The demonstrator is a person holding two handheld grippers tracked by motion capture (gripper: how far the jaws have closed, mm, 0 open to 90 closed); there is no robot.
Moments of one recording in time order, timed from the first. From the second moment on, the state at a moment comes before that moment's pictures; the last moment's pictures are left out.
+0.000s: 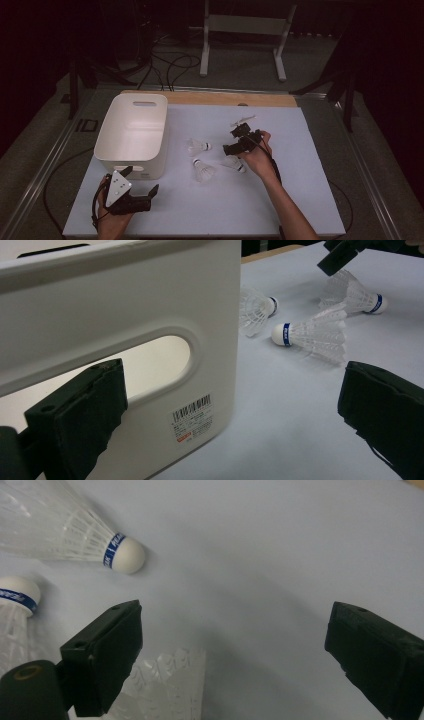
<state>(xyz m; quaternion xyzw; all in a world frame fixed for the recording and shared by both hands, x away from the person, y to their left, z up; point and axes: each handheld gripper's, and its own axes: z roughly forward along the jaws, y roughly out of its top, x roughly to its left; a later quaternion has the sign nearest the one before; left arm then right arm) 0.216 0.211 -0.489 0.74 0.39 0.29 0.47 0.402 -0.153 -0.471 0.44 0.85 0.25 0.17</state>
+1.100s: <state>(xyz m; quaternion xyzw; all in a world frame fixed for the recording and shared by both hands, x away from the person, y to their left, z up) 0.213 0.210 -0.490 0.74 0.39 0.29 0.47 0.350 -0.191 -0.459 0.43 0.86 0.24 0.12</state>
